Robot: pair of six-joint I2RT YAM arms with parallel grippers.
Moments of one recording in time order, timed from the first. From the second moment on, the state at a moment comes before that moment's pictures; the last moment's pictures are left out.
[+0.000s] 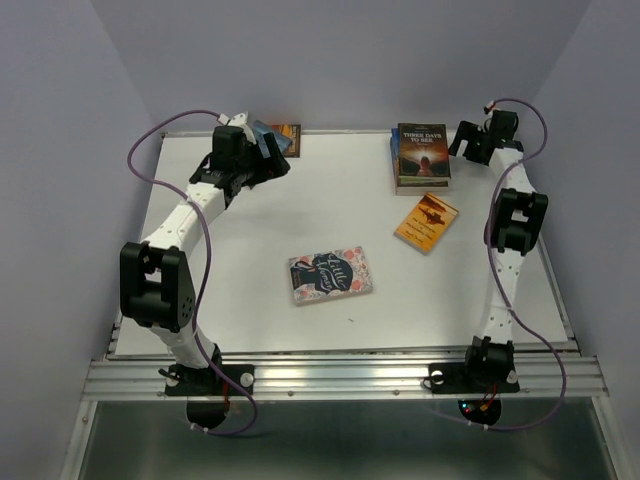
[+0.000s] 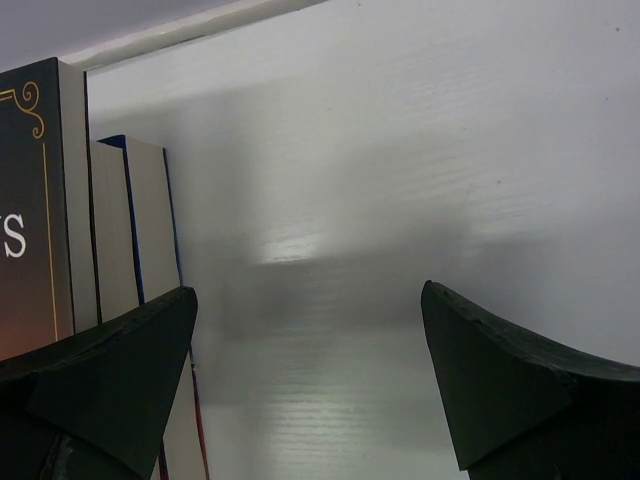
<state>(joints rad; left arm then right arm) -0.22 1.65 1.34 -0.22 0.17 -0.45 -0.21 2.64 2.40 -0.44 -0.25 0.14</state>
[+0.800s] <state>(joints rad) -0.21 1.70 1.34 -0.22 0.20 -0.44 -0.19 2.68 2.41 -0.24 -0.21 0.19</state>
